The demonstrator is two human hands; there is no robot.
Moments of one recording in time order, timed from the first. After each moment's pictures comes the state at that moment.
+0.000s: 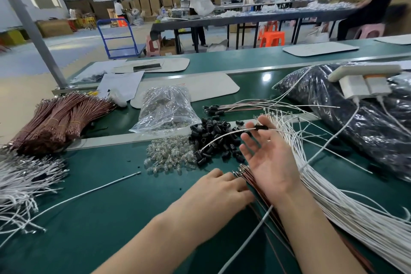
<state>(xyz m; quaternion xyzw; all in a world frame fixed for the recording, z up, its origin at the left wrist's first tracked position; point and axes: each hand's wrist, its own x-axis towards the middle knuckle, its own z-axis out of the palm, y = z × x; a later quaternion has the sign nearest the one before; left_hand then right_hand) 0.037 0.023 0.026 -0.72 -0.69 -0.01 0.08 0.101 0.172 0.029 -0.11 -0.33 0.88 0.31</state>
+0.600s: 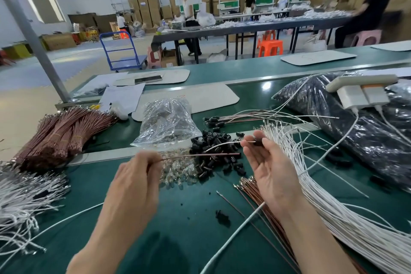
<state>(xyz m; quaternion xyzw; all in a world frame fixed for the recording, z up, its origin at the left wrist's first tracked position) -0.022 -0.054 0.041 -0.41 -0.81 -0.37 0.20 0.105 0.174 0.033 -0.13 -0.33 0.87 0.35</state>
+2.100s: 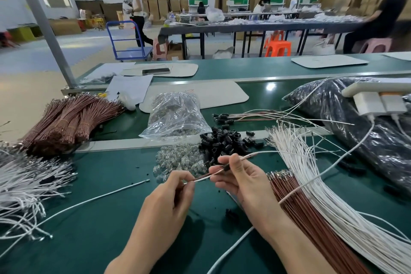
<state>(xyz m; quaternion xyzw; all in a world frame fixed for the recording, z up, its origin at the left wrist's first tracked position) -0.010 -0.048 -0.017 -0.41 -0.80 -0.43 0.07 0.079 0.123 0.013 -0.13 -0.51 0.82 0.23</state>
